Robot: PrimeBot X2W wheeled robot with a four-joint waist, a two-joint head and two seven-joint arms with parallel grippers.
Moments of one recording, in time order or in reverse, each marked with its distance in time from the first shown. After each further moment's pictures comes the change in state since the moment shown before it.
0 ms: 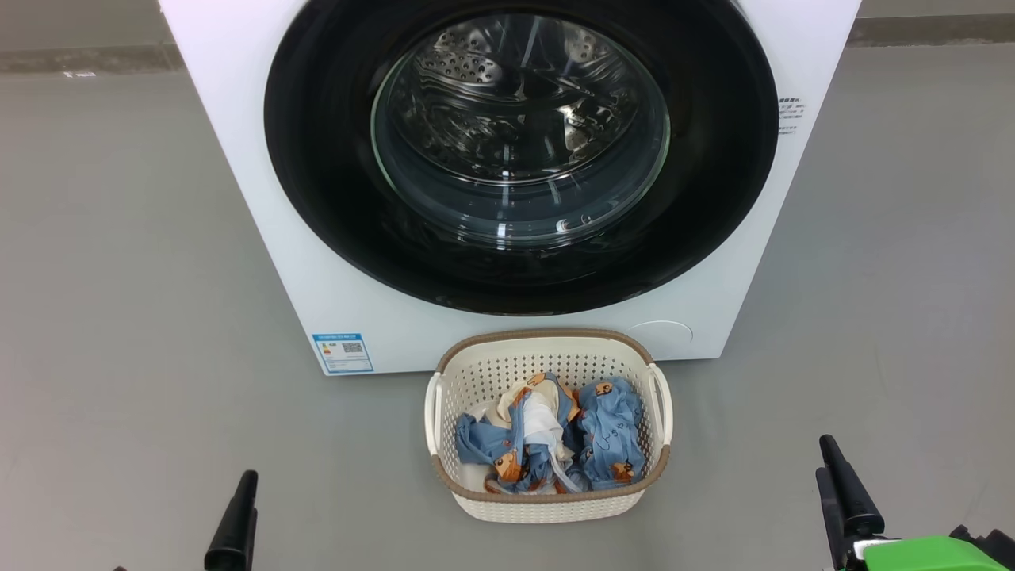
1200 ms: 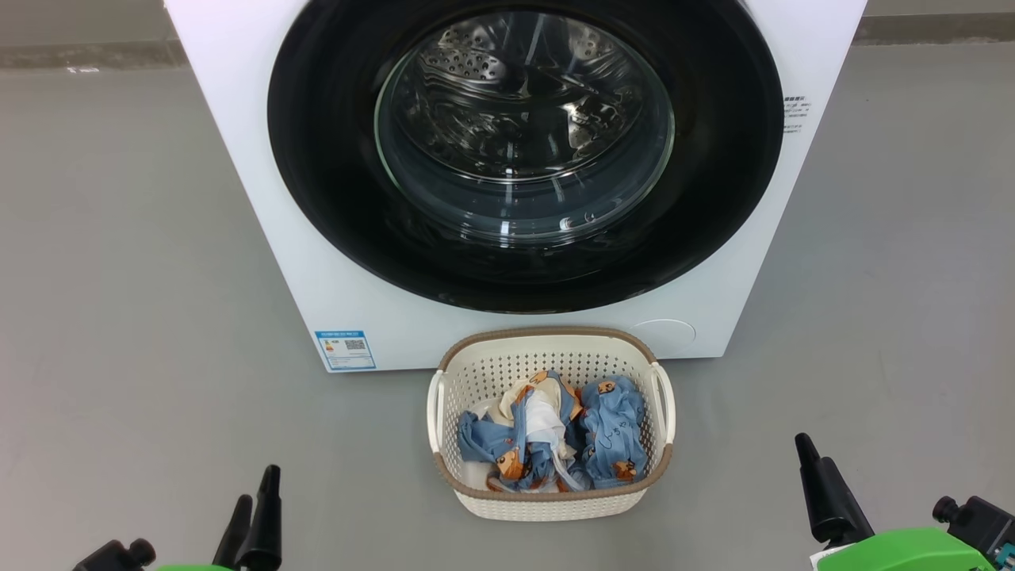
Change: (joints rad) left arm 0.008 0.009 -0.061 -0.033 0.433 0.000 -0.101; right arm 0.003 -0.015 0.037 -0.022 -0.478 0.000 -0.098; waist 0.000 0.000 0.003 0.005
